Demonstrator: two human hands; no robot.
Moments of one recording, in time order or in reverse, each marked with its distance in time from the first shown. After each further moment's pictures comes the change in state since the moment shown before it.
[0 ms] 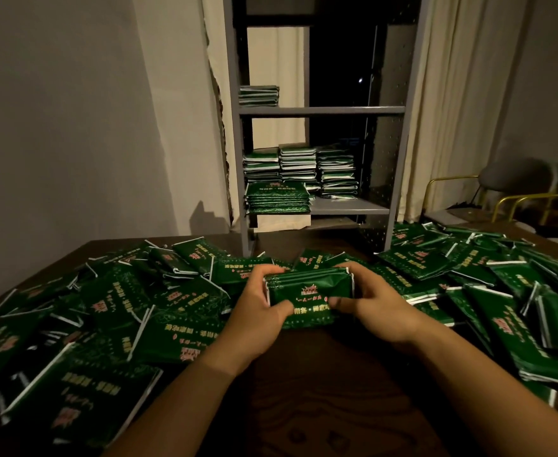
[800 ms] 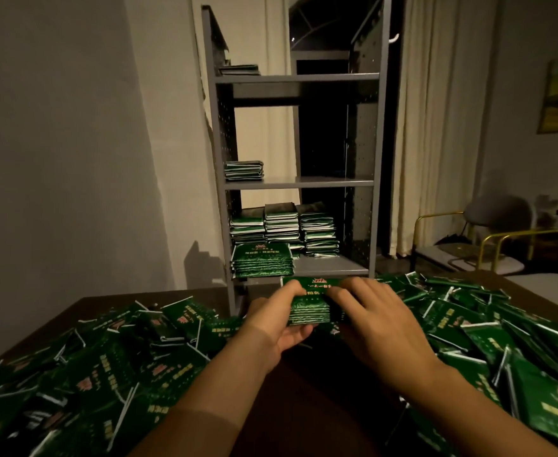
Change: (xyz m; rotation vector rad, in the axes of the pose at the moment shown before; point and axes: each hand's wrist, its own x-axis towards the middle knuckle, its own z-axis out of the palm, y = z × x) left_hand 0.039 0.108 0.042 -0.457 0.088 -0.372; right_hand -0.007 -0.051 -0.044 -1.360 0.483 -0.872
